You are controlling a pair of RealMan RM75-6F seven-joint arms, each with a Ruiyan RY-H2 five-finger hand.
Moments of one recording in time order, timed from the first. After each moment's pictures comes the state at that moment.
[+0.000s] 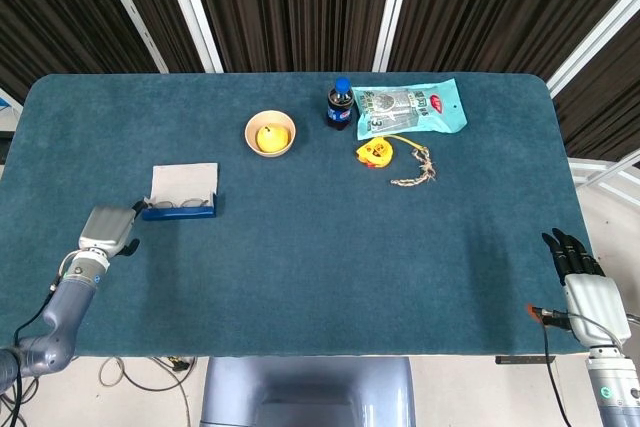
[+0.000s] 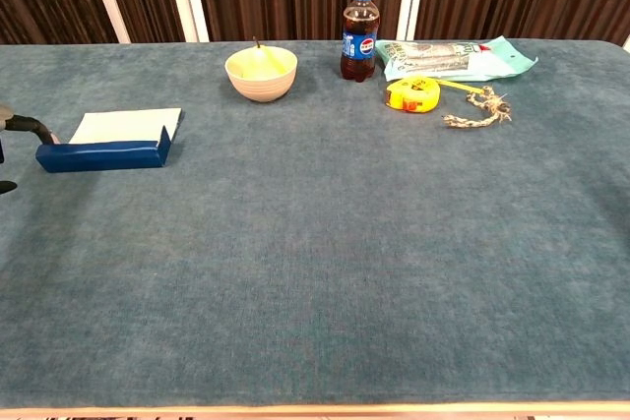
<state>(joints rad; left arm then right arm) -0.63 -1.37 -0.06 -1.31 0.91 0.82 0.45 0.10 -1.12 0.07 -1.65 -1.44 1.42 -0.02</state>
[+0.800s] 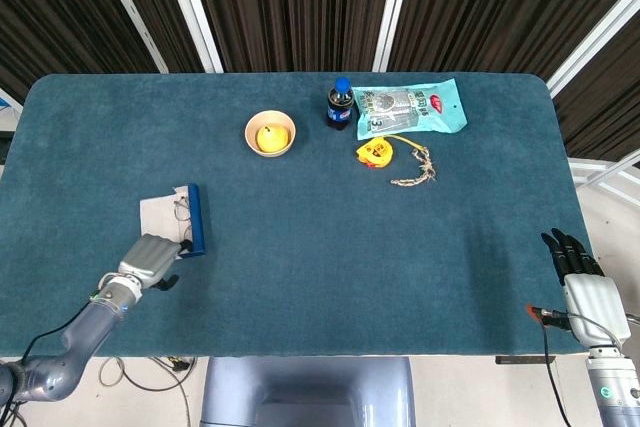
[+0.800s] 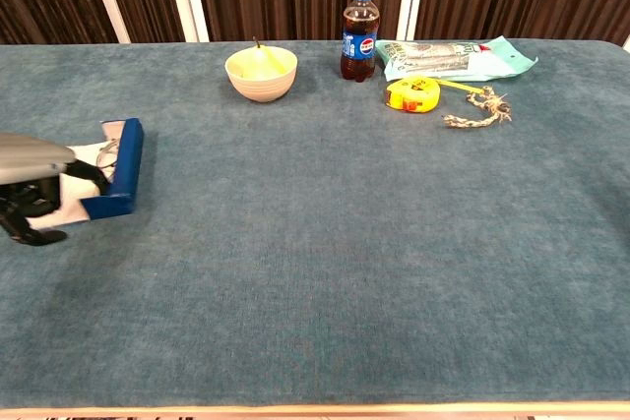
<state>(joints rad) -0.69 -1.29 0.00 -1.66 0.94 0.77 0.52 0.10 -1.12 0.07 -1.65 -1.44 1.42 -0.02</state>
